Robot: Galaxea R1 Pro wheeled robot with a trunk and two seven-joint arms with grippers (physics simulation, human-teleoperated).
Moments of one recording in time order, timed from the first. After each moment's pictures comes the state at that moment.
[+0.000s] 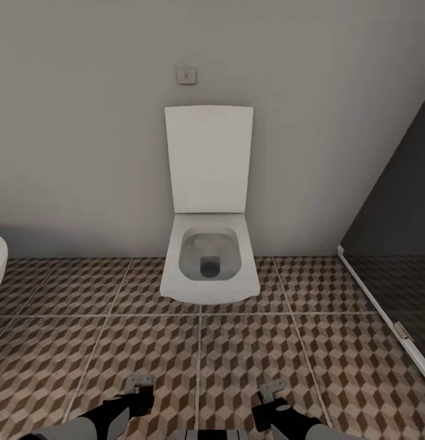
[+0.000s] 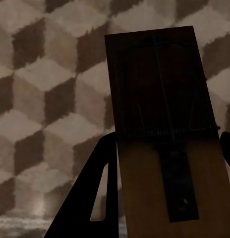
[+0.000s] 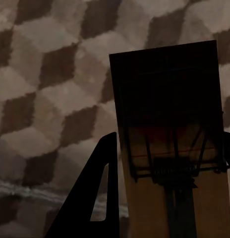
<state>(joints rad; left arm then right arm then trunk) -0.64 0.00 -0.45 0.00 0.52 0.02 0.02 -0.63 0.11 0.01 0.02 0.21 0.02 -0.05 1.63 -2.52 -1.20</state>
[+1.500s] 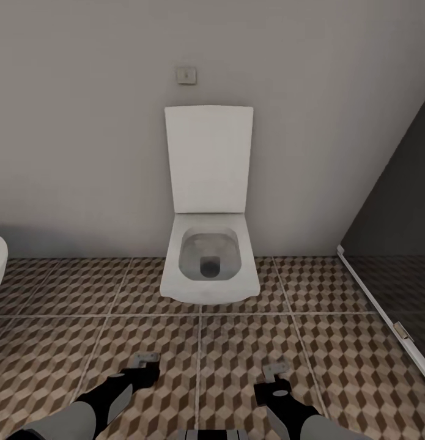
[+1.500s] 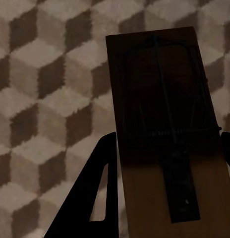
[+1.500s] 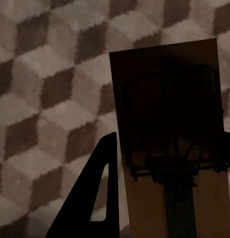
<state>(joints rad) -0.66 0.04 -0.47 -0.17 0.49 0.07 0.01 -0.63 0.12 0.01 -0.07 0.15 -0.01 -0.19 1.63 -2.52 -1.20</state>
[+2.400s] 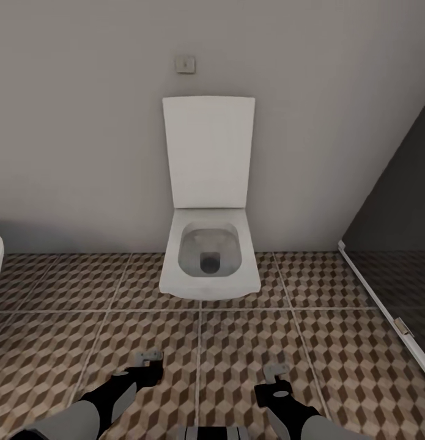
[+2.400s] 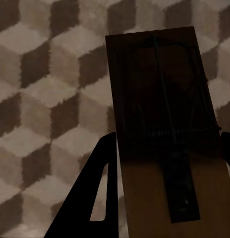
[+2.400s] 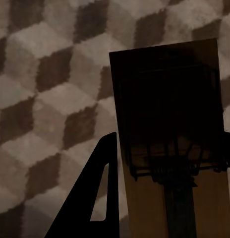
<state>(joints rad) -0.66 0.02 -0.46 -0.18 0.49 0.08 0.02 -0.63 0.12 0.02 -0.06 0.16 -0.01 -0.19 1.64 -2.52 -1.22</state>
